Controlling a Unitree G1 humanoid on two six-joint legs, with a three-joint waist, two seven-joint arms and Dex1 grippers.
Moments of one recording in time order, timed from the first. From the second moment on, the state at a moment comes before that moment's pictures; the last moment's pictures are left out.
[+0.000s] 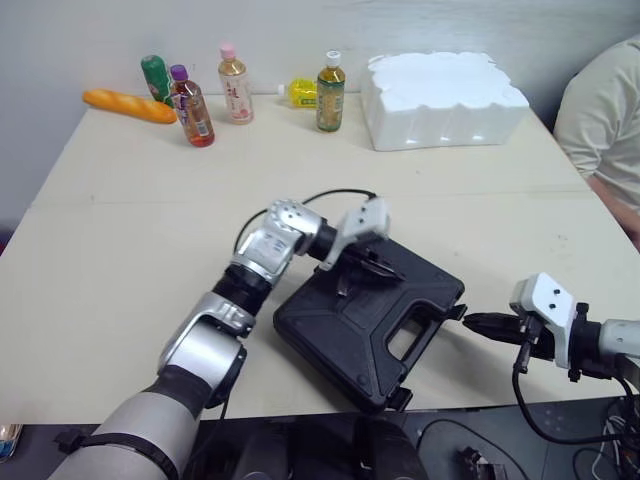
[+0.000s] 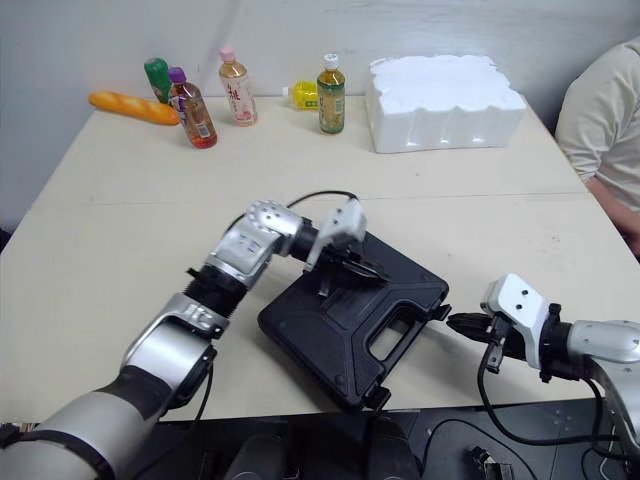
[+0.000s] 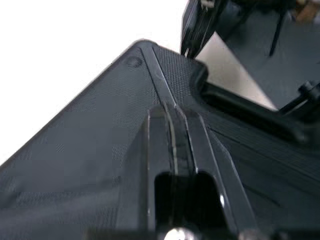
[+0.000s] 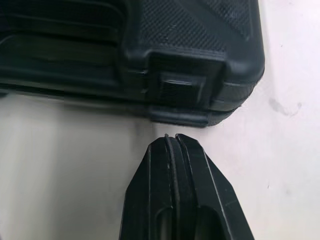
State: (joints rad) left arm -1.05 0.13 -0.37 0.64 -0.08 0.21 -1.26; right arm 0.10 -0.93 -0.27 -0.37 0.37 0.48 1.03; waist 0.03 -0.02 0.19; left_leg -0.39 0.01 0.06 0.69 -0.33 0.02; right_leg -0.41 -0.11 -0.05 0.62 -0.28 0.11
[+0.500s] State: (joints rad) left arm -1.08 0.10 -0.45 0.72 0.07 -0.11 -1.19; right arm 0.04 -0.93 -0.24 -0.39 0.44 0.59 0.99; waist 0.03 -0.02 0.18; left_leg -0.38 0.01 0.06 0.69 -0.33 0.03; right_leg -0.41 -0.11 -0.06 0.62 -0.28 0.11
